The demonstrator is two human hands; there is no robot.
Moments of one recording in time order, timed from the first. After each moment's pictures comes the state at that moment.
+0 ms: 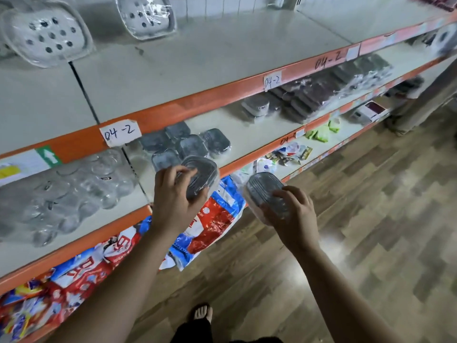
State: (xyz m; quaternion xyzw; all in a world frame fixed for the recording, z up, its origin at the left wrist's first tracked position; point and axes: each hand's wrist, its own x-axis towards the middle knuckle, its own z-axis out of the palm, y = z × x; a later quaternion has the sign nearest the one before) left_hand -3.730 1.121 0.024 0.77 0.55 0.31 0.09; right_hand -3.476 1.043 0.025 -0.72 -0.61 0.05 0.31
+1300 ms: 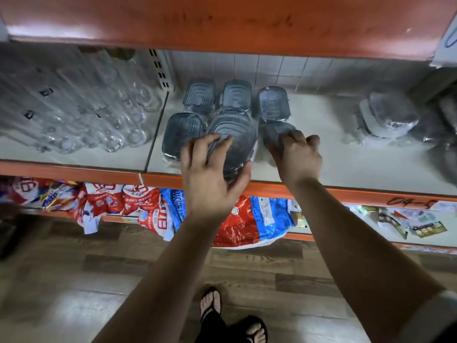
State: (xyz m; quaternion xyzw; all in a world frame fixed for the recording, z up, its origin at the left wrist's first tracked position) left_hand -3.592 1.247 -0.095 0.52 0.78 0.35 -0.06; right_hand -3.468 1.391 -0.136 -0.57 -0.82 0.08 0.07
